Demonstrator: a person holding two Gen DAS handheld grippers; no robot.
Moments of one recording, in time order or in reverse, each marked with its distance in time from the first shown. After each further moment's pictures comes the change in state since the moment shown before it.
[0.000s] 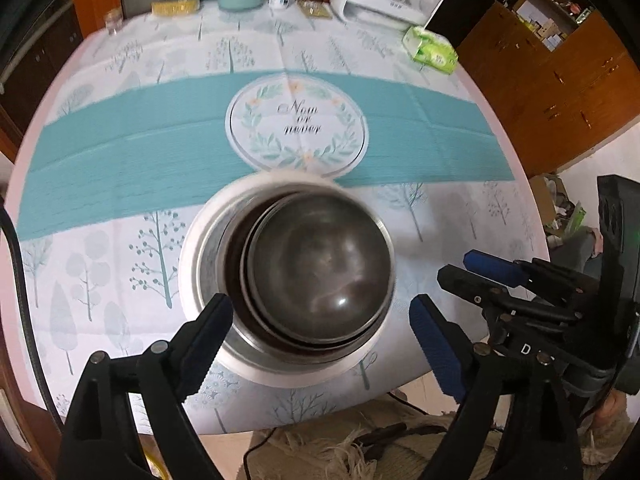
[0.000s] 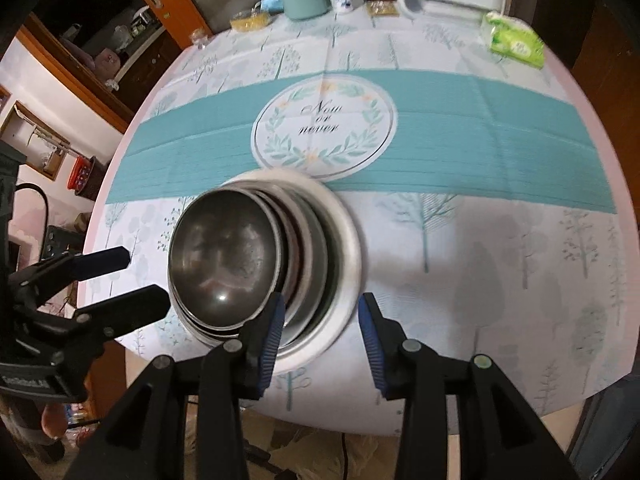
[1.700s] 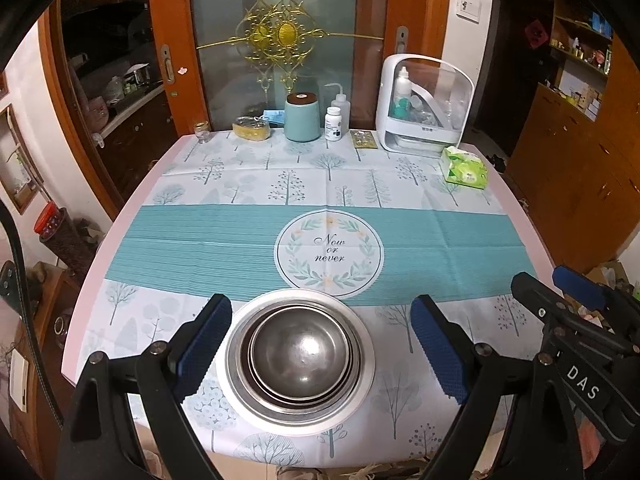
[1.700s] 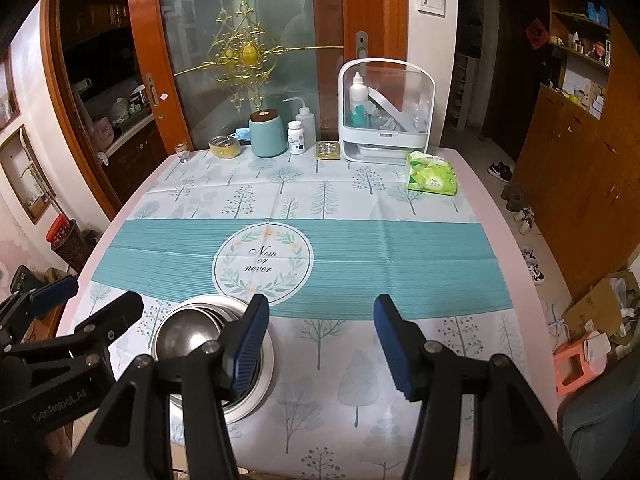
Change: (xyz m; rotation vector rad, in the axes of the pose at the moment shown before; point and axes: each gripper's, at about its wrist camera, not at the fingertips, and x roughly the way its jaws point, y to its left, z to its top) left arm -0.088 -0.106 0.002 -0.097 -0.422 0.328; right arm -0.141 -0.036 0.009 -0.057 -0.420 -0.172
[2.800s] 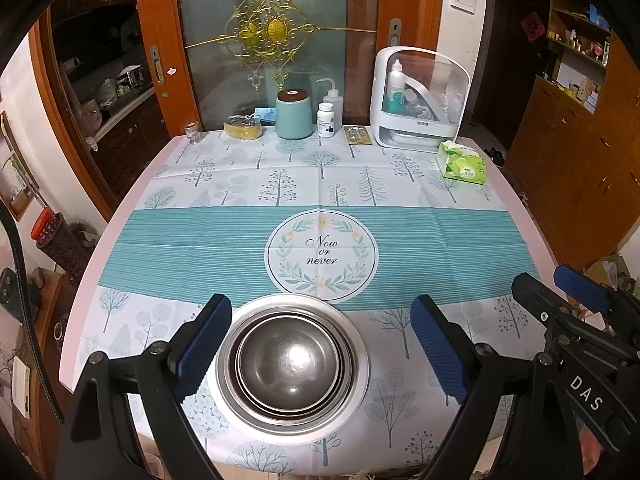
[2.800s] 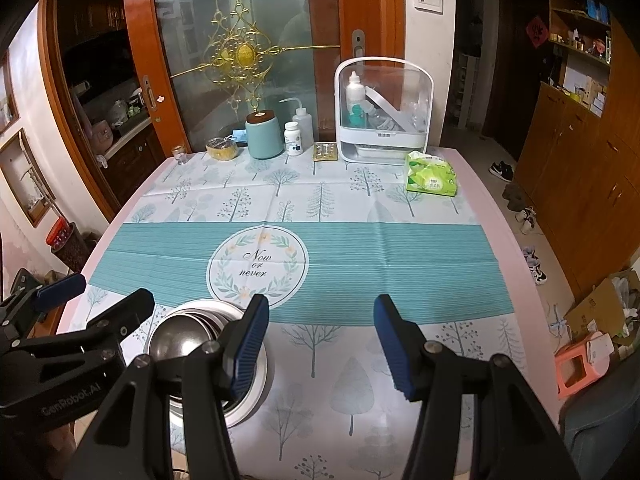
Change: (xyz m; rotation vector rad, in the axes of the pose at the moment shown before) left arm 0.015 -0.016 0.009 0.021 0.017 -0.004; right arm 0.010 -0.010 0.003 0.009 -0.004 0.008
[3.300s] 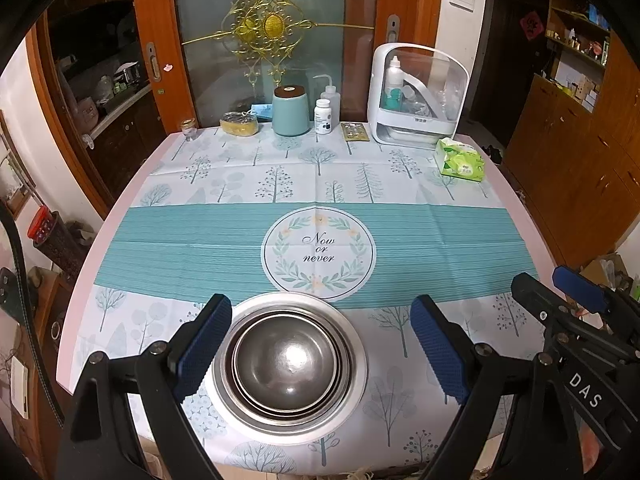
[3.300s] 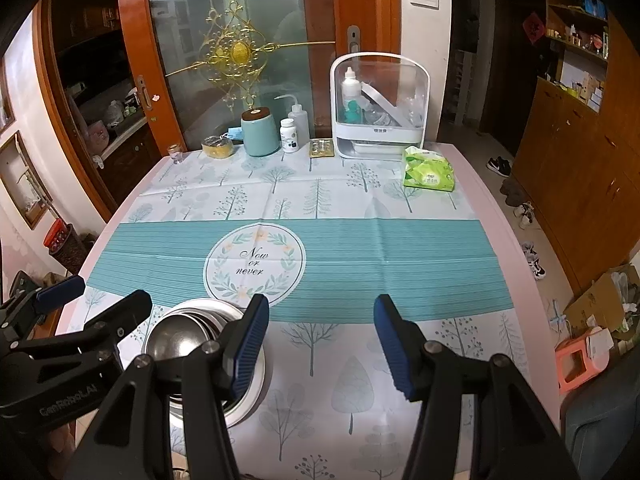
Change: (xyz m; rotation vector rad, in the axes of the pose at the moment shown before) left arm 0.007 0.000 0.001 0.004 0.011 -0.015; right arm 0.002 0.000 -0.001 0.015 0.012 -0.009
